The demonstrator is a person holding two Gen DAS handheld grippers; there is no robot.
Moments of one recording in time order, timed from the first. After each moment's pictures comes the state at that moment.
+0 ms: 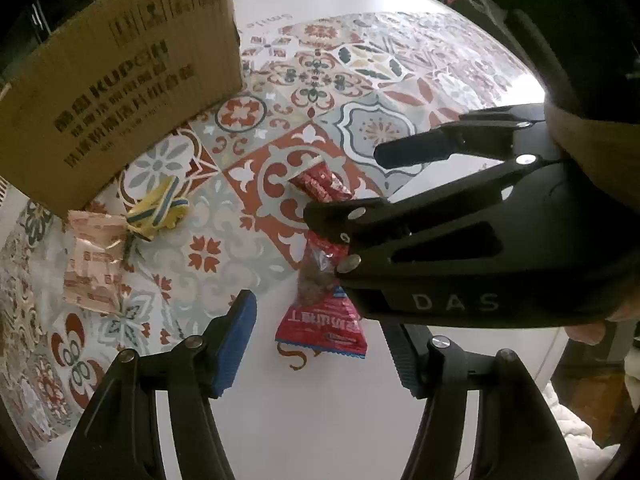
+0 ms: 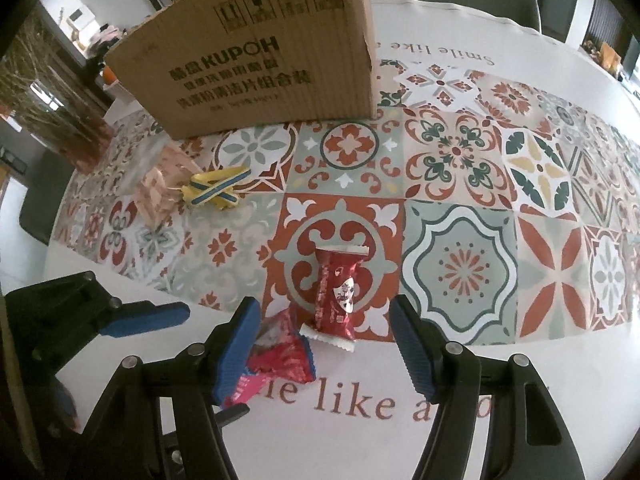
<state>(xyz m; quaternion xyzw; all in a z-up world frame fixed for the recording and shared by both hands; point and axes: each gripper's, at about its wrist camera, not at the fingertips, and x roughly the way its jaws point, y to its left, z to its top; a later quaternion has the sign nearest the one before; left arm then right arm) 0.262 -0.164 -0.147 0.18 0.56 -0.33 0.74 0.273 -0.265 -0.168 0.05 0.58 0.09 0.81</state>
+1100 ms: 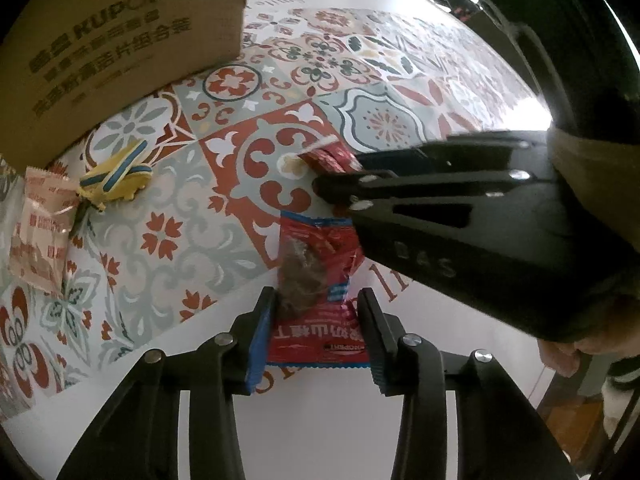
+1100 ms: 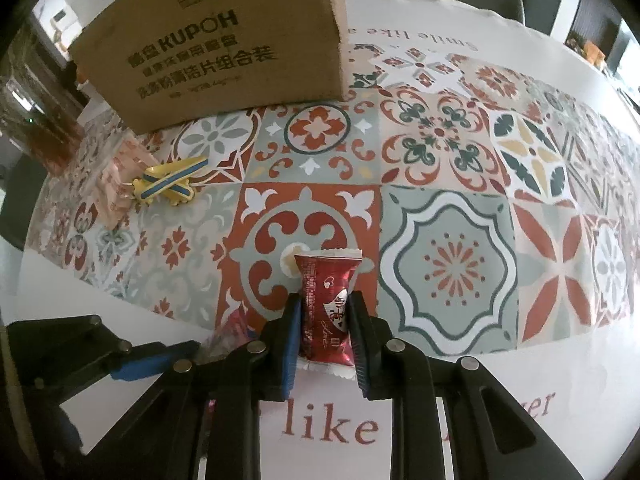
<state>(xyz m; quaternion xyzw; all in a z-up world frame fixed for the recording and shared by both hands) 0.259 -0.157 -0.176 0.10 0.58 -0.33 0.74 0.275 -0.272 -0.195 0.04 0.57 0.05 0.82</state>
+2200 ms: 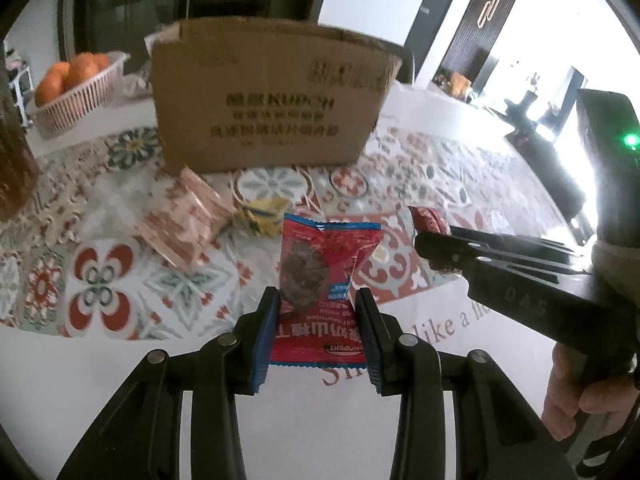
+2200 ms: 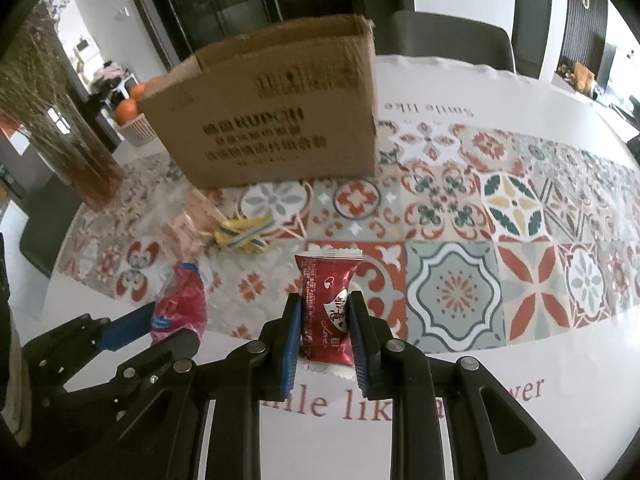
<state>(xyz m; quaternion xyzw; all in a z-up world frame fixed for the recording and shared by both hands) 0.240 -0.070 -0.109 -0.02 0.47 -0.20 0.86 0.247 -0.248 -0.128 0.06 0.49 0.06 0.87</state>
